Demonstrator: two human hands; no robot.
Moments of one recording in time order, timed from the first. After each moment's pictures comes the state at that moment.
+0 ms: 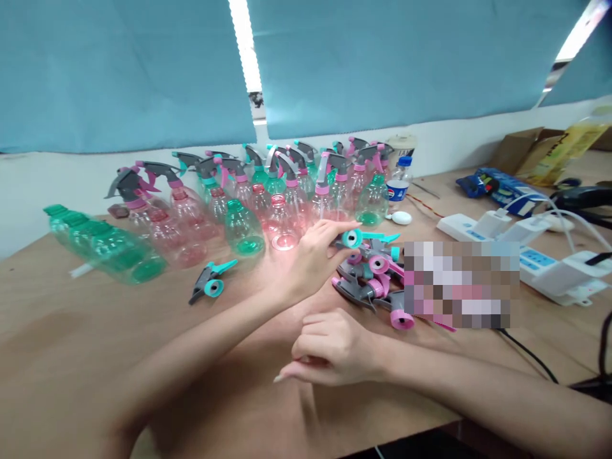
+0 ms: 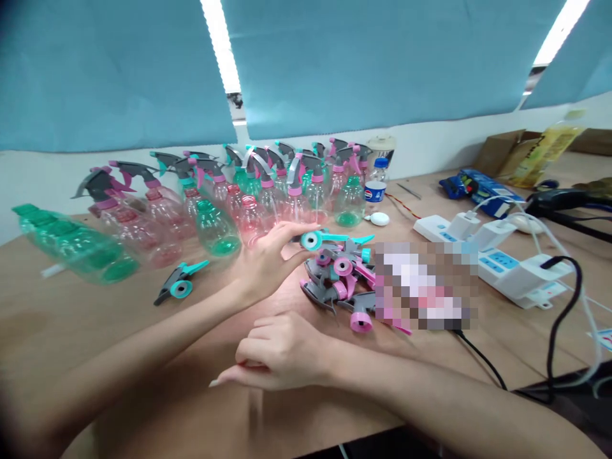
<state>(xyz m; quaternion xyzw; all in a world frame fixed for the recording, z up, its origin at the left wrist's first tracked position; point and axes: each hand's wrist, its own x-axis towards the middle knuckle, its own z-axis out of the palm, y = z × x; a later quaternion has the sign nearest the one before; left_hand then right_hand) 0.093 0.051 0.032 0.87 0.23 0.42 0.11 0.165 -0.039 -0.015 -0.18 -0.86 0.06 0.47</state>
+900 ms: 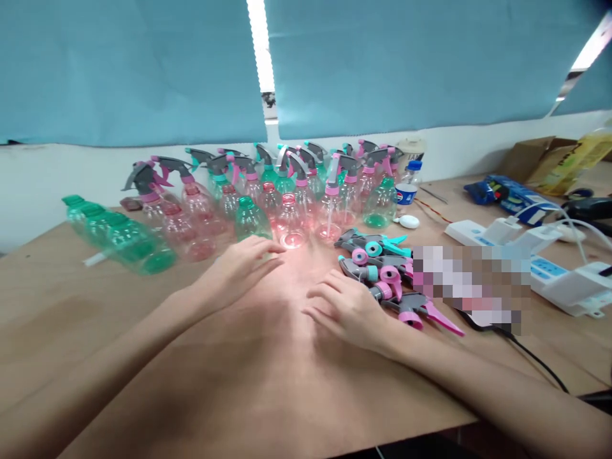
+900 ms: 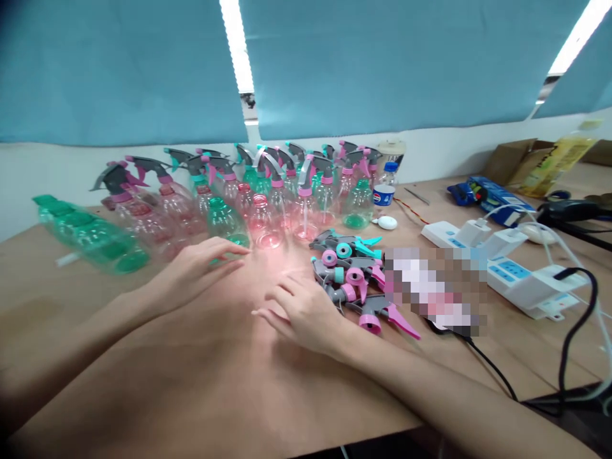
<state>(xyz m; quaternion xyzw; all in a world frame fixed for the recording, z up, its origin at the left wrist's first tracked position) -0.035 0.043 0.064 0.91 0.37 0.18 0.06 0.184 -0.018 -0.009 -0.32 -0.85 -0.02 0.41</state>
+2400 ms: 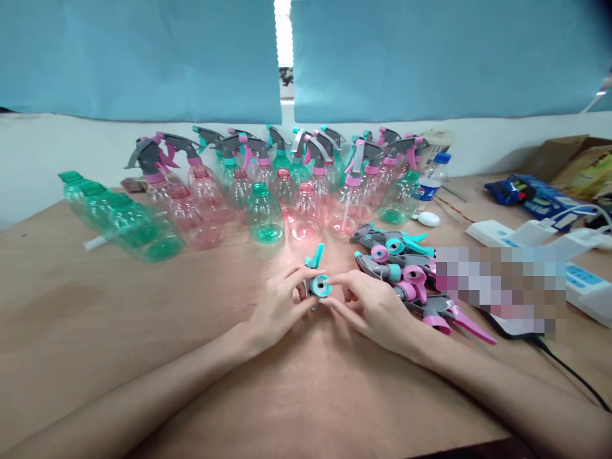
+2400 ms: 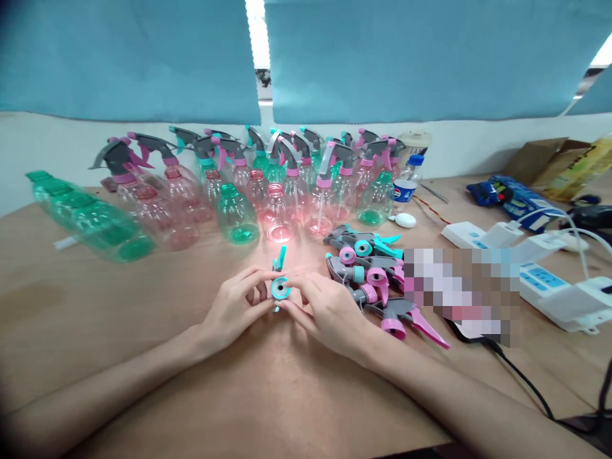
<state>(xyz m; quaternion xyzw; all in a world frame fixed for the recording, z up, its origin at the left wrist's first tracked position) -0.011 0.009 -0.010 0.84 0.37 0.32 0.21 0.184 -0.020 -0.013 -0.38 -0.84 0.04 0.38</state>
